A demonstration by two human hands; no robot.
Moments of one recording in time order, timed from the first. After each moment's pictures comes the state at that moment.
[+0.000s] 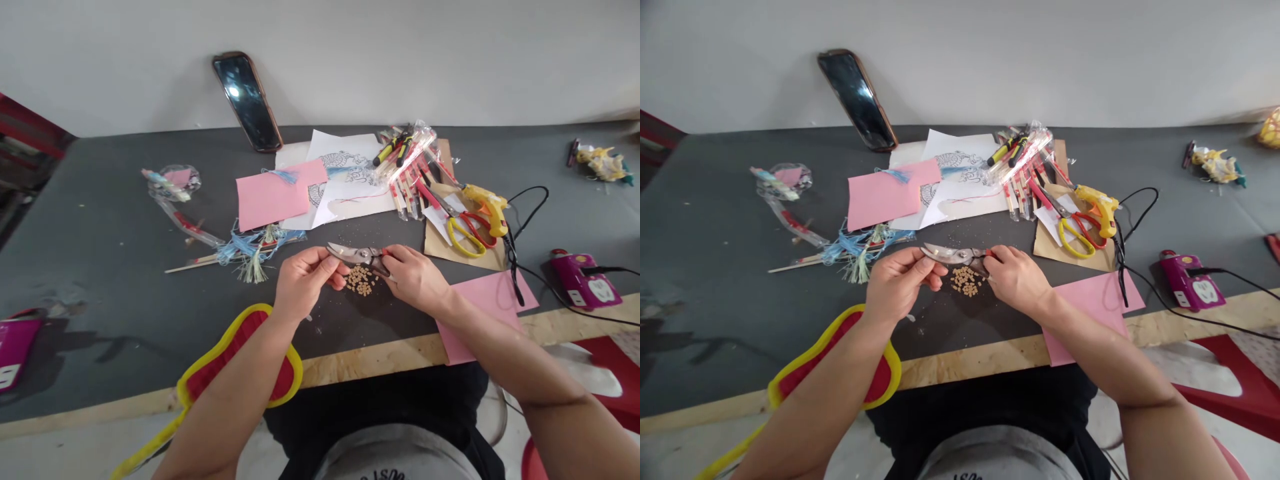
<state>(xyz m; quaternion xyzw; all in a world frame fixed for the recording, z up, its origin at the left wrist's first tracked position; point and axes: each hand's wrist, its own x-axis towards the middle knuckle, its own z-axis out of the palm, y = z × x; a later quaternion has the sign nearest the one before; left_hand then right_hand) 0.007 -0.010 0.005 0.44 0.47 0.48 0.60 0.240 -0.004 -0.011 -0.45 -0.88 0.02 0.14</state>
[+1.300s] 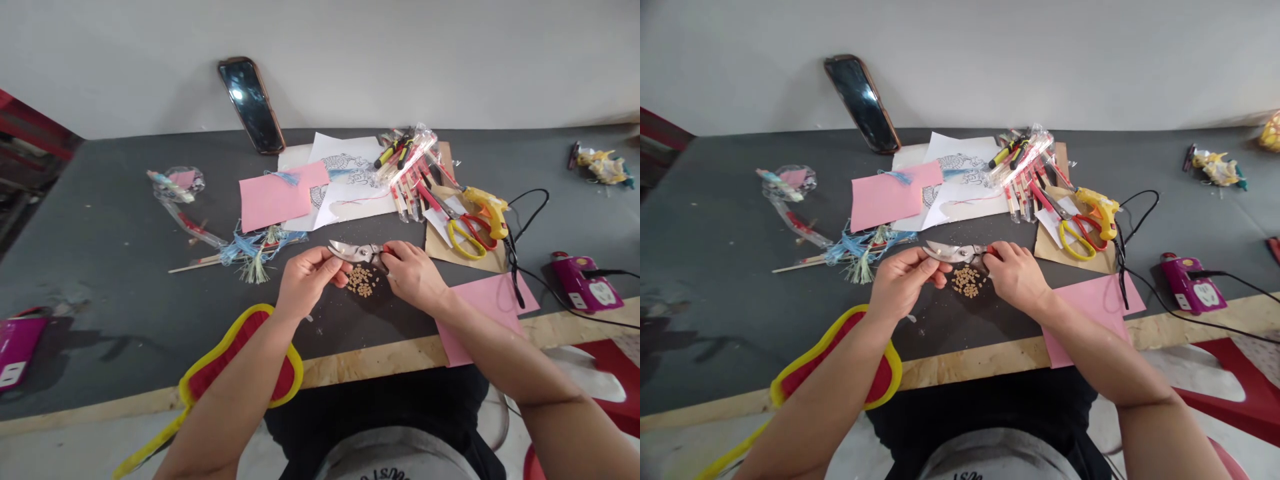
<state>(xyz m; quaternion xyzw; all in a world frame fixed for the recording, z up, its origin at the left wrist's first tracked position) 0.006 -0.008 0.000 0.48 0.46 0.47 0.59 0.236 -0.003 -0.013 -0.48 -0.87 0.00 0.12</state>
